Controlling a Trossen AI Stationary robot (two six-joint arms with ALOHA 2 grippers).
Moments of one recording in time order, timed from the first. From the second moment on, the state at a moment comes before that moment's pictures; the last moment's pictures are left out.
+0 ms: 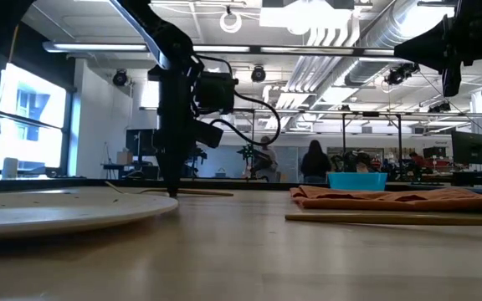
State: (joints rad) left arm 0.44 1.95 1.22 -0.80 -0.01 0.08; right arm 0.18 0.01 0.19 -0.05 0.68 0.47
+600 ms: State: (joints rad) left arm 0.42 1.96 1.22 -0.81 -0.06 0.15; right arm 0.18 0.01 0.19 -0.05 0.68 0.47
